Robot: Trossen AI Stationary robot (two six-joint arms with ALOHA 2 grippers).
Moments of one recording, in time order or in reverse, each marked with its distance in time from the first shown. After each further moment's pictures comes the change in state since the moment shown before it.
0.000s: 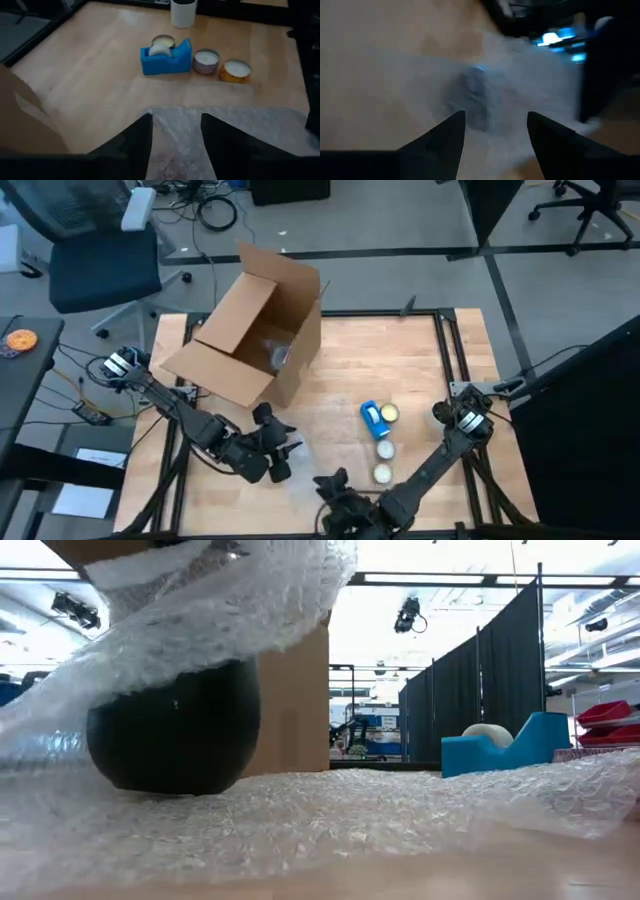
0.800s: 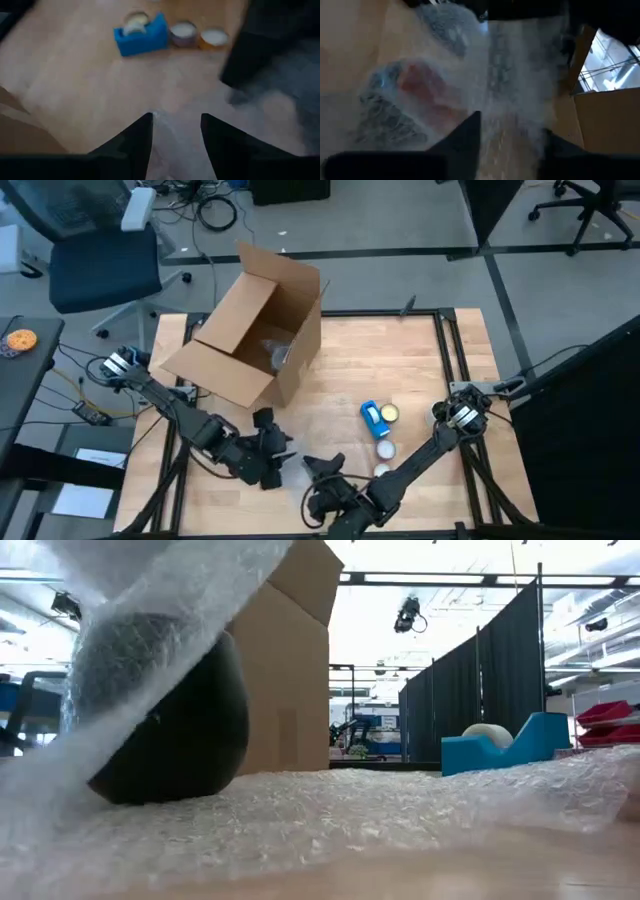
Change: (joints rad) left arm -0.056 -0.005 0.108 -0.230 0.176 0.086; right arm -0.076 0.000 -0.074 0.386 0.187 -0.177
